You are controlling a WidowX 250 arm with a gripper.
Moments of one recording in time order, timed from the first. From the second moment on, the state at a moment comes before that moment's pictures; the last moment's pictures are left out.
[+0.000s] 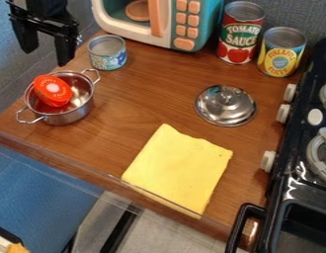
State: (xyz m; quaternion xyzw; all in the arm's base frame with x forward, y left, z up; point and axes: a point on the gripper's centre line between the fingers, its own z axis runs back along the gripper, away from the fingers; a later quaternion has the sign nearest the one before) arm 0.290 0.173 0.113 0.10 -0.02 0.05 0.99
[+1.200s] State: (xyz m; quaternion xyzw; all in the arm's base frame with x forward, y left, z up) arm 0.361 -0.011 0.076 0.06 -0.03 -0.09 0.99
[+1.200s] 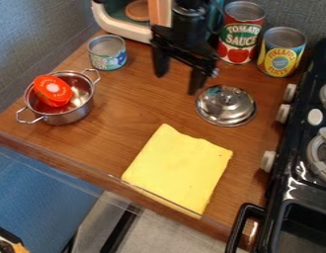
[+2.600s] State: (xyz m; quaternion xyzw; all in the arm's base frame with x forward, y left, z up) arm 0.409 -0.059 0.038 0.03 -0.03 -0.10 0.99
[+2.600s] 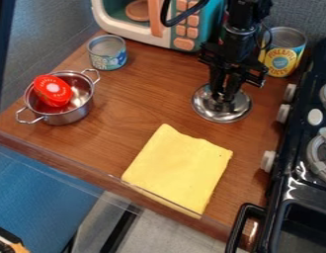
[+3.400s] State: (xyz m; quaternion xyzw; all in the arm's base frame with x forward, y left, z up) arm 0.419 0.028 0.084 0.01 -0.05 -0.04 1.00
